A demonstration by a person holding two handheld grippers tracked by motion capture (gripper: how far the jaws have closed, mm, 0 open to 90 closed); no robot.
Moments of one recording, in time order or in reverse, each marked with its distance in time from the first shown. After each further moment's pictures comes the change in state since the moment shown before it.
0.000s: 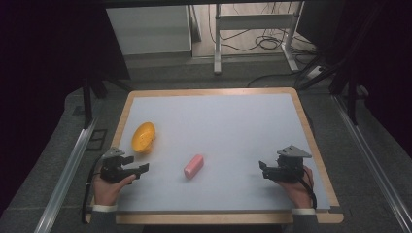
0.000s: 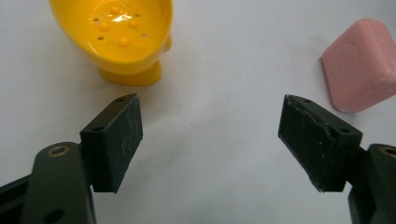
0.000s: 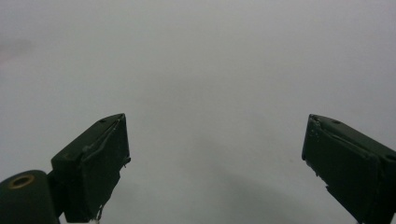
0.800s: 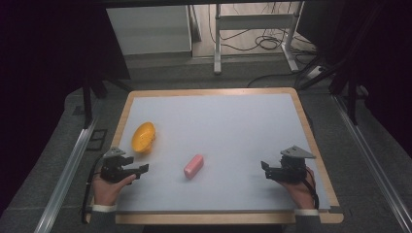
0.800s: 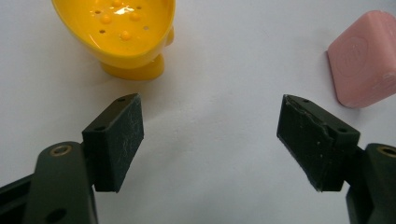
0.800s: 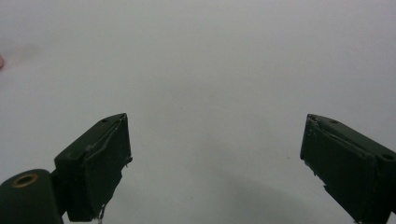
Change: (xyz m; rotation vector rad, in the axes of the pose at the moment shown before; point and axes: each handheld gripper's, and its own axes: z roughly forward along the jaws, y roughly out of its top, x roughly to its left) left arm -0.002 0.002 0.000 0.026 0.010 0.004; right arm -0.005 -0.002 -0.005 -0.012 0.019 0.019
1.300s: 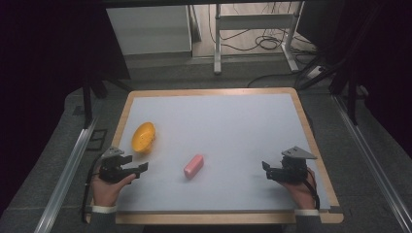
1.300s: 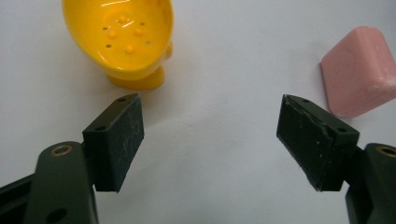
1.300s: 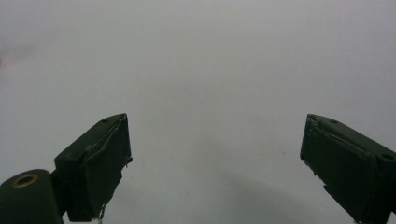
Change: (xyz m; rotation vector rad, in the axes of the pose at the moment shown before) left arm -0.012 0.004 -0.009 -0.030 0.035 0.005; right arm -0.002 -0.003 -0.001 -0.003 -0.005 0.004
